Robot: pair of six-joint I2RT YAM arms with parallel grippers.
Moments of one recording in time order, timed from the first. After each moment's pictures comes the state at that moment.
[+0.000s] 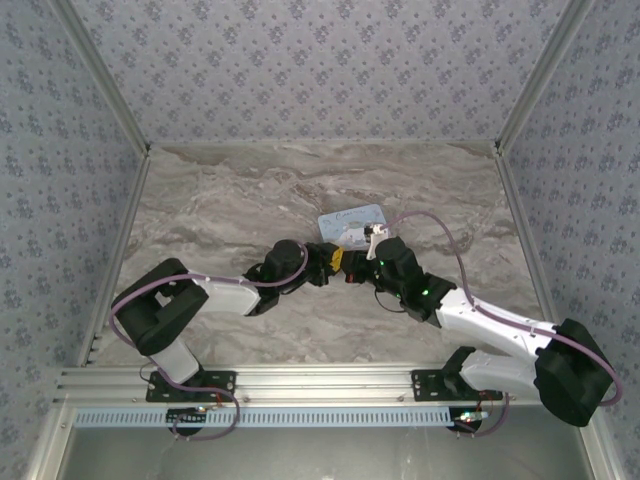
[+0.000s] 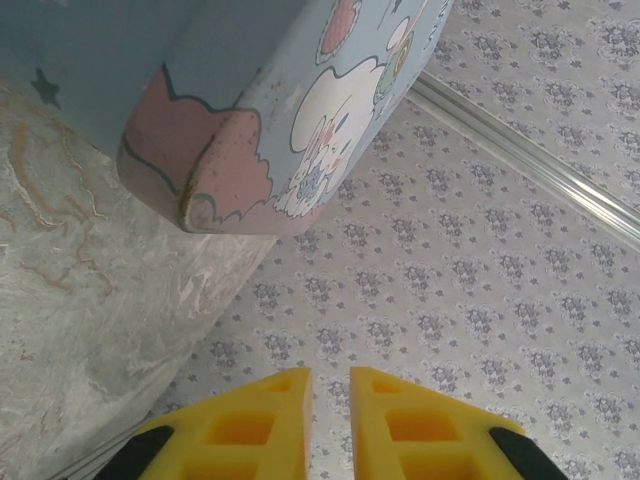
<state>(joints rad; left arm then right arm) -0.87 1.64 0.61 0.77 0.13 -2.09 0.79 1.11 0.57 0.10 0.00 0.72</state>
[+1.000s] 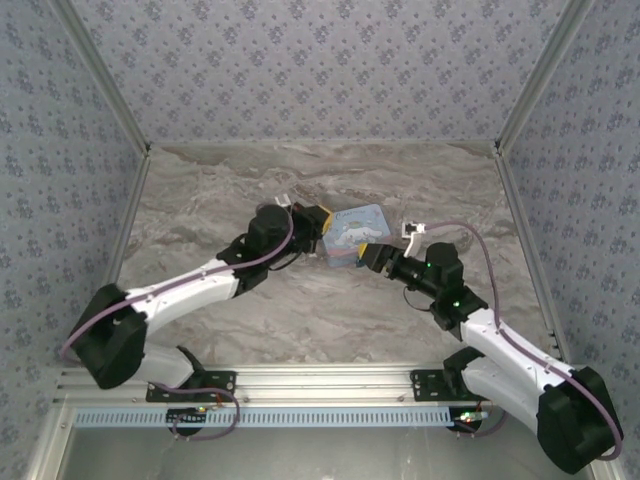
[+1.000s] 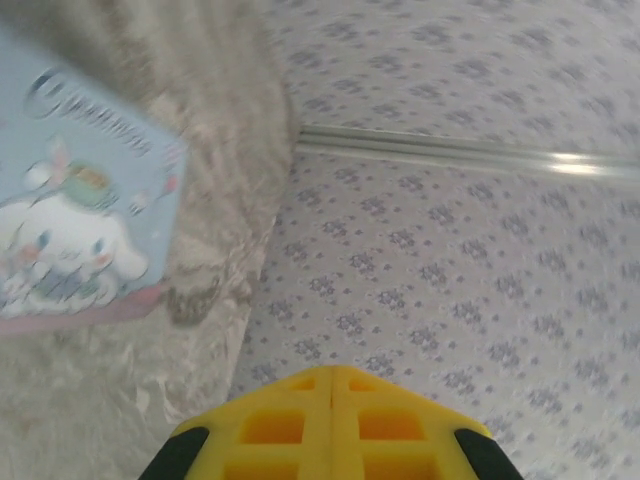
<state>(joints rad) -0.81 1.35 0.88 0.28 -0.01 -1.58 0.46 0.89 0.36 0.36 -0.43 0.85</state>
